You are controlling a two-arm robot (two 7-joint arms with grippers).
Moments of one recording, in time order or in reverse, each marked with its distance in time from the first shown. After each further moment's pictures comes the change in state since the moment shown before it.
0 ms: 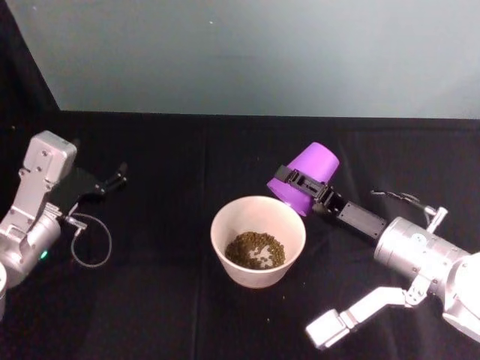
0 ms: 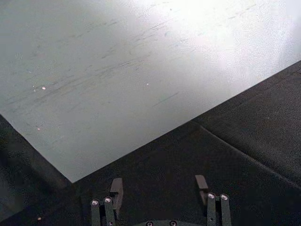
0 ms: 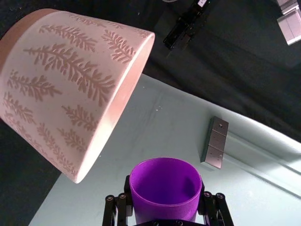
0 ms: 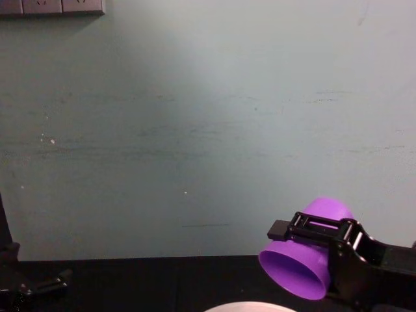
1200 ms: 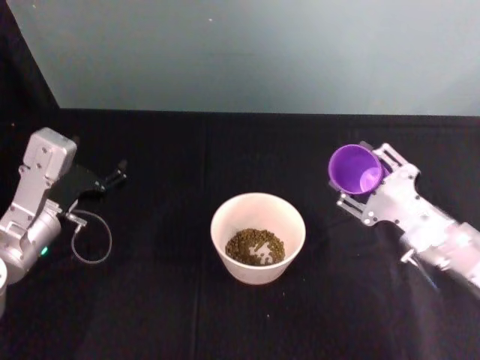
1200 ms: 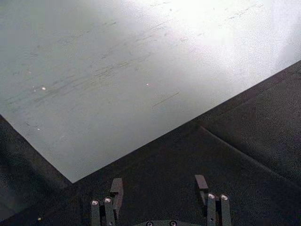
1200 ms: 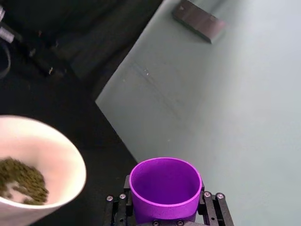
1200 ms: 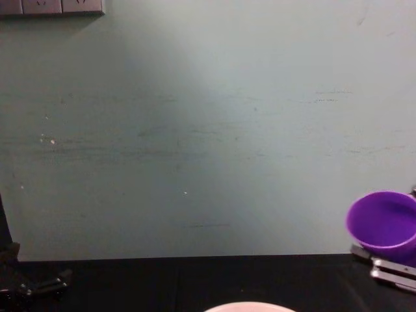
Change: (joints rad) left arm 0.000 0.000 0.000 0.000 0.000 0.000 0.000; right arm -0.270 0.000 0.328 -0.020 1.236 -0.272 0.205
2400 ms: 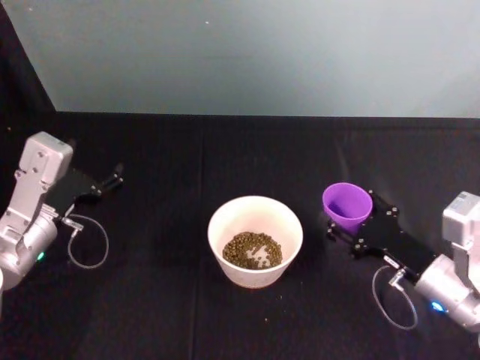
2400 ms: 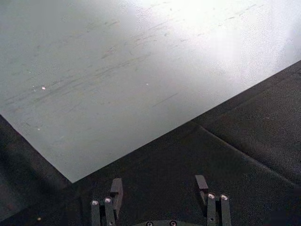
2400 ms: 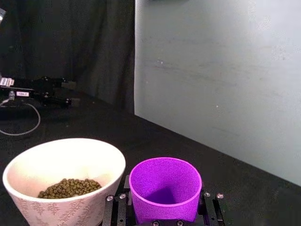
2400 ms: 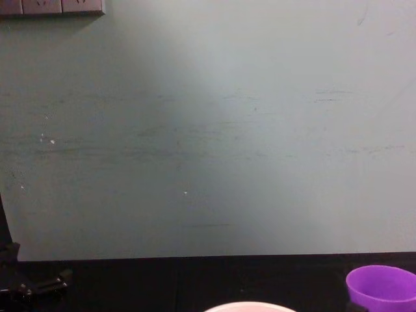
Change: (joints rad) left arm 0.000 0.000 0.000 0.000 0.000 0.000 0.000; right arm 0.028 -0.174 0.034 0.317 0.581 -0.095 0.441
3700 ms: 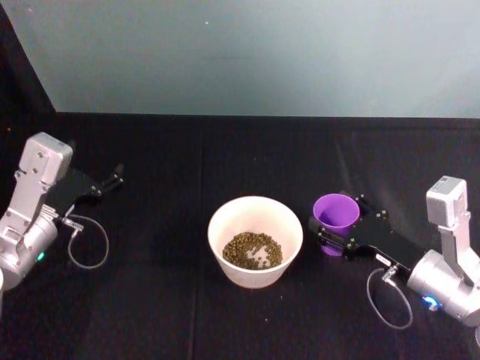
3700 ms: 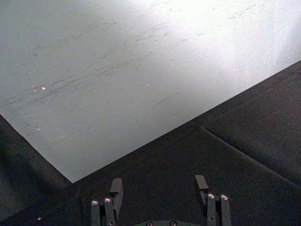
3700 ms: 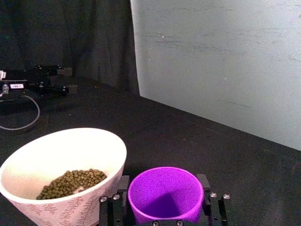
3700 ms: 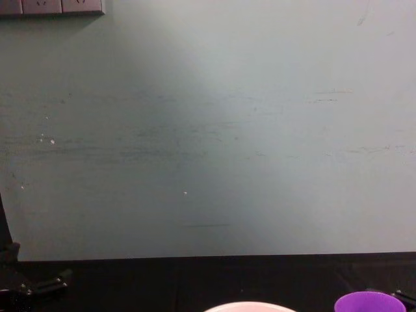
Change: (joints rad) left arm 0.000 0.000 0.000 0.000 0.000 0.000 0.000; right arm 0.010 -0.029 0.032 -0.022 0.018 0.205 0.042
